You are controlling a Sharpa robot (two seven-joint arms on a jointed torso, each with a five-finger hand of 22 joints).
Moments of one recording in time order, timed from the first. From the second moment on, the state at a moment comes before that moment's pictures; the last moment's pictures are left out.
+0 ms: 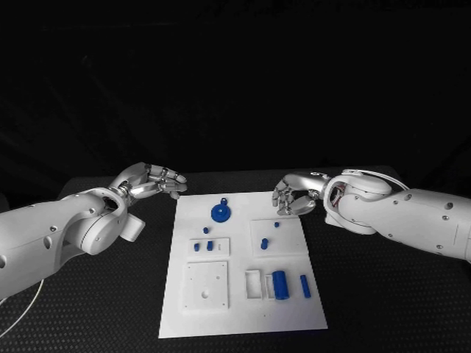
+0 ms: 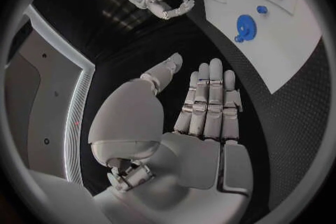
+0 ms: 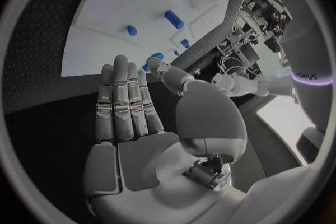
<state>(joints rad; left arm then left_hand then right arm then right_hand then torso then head) 1.28 -0.80 -0.15 1.33 -0.39 -0.21 0.25 1.11 -0.15 0.52 -0.22 0.05 0.87 0.15 0.24 0.57 1.17 0.10 0.10 0.24 1.01 0.07 0.56 0.47 0.01 0.71 -0.03 0.41 1.27 1.23 -0.85 -0.11 1.38 -1.43 -0.17 0.06 1.10 -0.15 0.71 -0.26 0.11 0.92 0.15 0.32 0.50 1.19 0.10 0.25 0.09 1.18 0.01 0.53 0.68 0.26 0.94 0.16 0.25 1.31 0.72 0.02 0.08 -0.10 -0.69</state>
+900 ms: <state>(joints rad) 1.28 -0.80 -0.15 1.34 -0.30 -0.16 0.31 1.08 -0.15 0.49 -0.22 0.05 0.82 0.15 0.22 0.55 1.08 0.12 0.07 0.17 0.87 0.14 0.41 0.44 0.02 0.68 0.04 0.34 1.27 1.18 -0.81 -0.14 1.39 -1.73 -0.21 -0.08 1.13 -0.26 0.80 -0.19 0.06 0.91 0.16 0.30 0.47 1.17 0.12 0.17 0.09 1.18 0.01 0.52 0.69 0.26 0.94 0.16 0.25 1.31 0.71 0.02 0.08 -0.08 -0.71</state>
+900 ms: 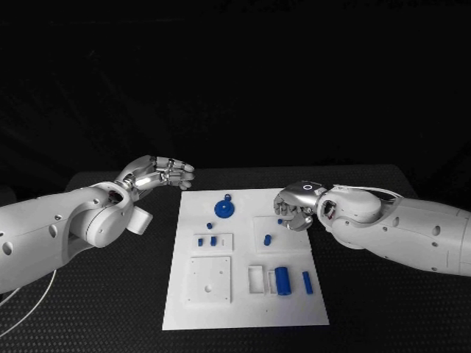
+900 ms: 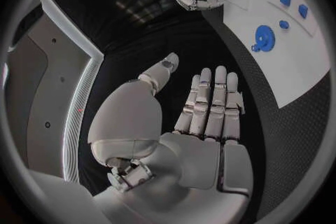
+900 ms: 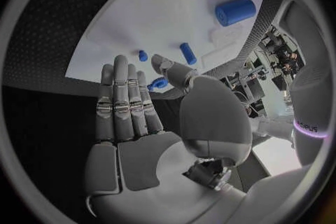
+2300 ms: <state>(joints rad) 1.28 -0.80 -0.15 1.35 -0.28 -0.16 0.31 1.08 -0.15 0.49 -0.22 0.05 0.82 0.16 0.23 0.55 1.10 0.13 0.07 0.16 0.88 0.13 0.40 0.44 0.02 0.69 0.04 0.33 1.27 1.14 -0.75 -0.15 1.33 -1.80 -0.23 -0.10 1.15 -0.19 0.85 -0.25 0.06 0.98 0.13 0.34 0.47 1.26 0.08 0.17 0.13 1.23 -0.01 0.53 0.73 0.26 0.99 0.15 0.27 1.31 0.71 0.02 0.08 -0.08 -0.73</state>
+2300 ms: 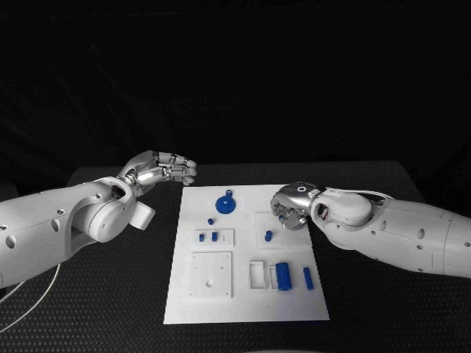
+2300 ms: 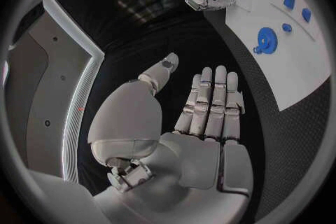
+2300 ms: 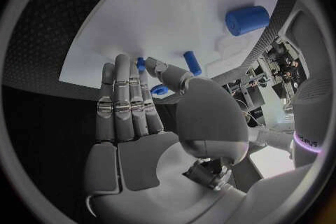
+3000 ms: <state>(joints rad) 1.28 -0.80 -0.15 1.35 -0.28 -0.15 0.31 1.08 -0.15 0.49 -0.22 0.05 0.83 0.17 0.23 0.55 1.10 0.14 0.07 0.16 0.88 0.14 0.40 0.44 0.02 0.69 0.04 0.33 1.28 1.14 -0.75 -0.15 1.34 -1.88 -0.24 -0.12 1.19 -0.17 0.87 -0.29 0.06 1.06 0.10 0.36 0.47 1.34 0.05 0.19 0.18 1.28 -0.04 0.57 0.78 0.26 1.05 0.12 0.31 1.31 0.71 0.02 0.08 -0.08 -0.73</state>
